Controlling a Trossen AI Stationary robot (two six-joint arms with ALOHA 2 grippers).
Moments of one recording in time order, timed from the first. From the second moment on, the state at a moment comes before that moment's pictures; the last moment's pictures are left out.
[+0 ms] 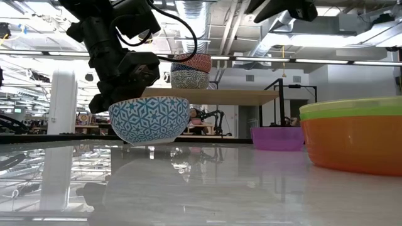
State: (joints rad) left arm -0.02 1.51 0.78 -0.29 -0.04 -0.83; right arm 0.26 1.42 1.35 -0.76 0.39 1.00
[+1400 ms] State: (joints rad) left arm -0.02 1.51 0.78 -0.37 -0.11 -0.86; right arm 0.27 1.77 1.35 -0.51 0.31 1.12
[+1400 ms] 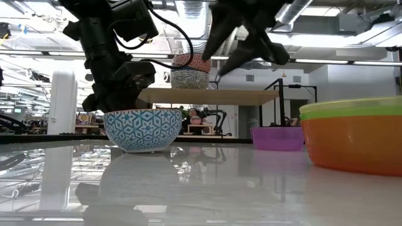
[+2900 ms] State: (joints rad) left arm -0.09 1.45 0.81 -0.27 0.04 -0.85; right arm 0.27 1.84 1.35 -0.45 0.30 1.12
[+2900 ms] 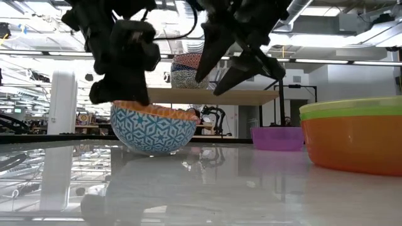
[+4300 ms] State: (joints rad) left arm -0.15 0.79 0.82 -0.46 -0.15 -0.69; right arm 0.21 1.91 1.40 -0.36 0.31 0.96
